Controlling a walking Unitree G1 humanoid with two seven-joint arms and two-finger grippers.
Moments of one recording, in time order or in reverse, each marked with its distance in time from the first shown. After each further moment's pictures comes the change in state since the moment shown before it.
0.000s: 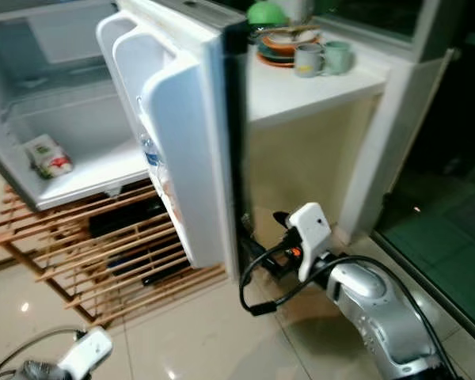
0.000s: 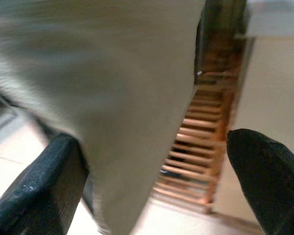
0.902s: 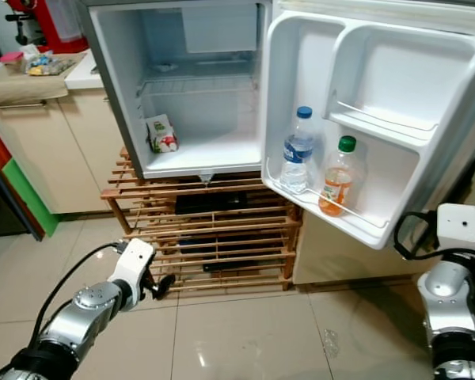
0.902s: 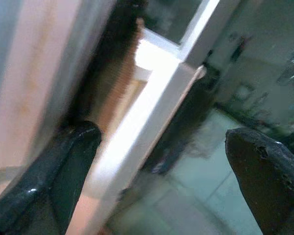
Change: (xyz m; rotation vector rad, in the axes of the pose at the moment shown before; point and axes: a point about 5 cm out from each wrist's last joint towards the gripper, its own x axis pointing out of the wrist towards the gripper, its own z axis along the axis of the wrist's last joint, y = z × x) left arm -0.061 0.018 0.177 -0.153 -0.736 0.224; right arm -0.092 -0.146 -0.026 -0.438 0.025 -1.512
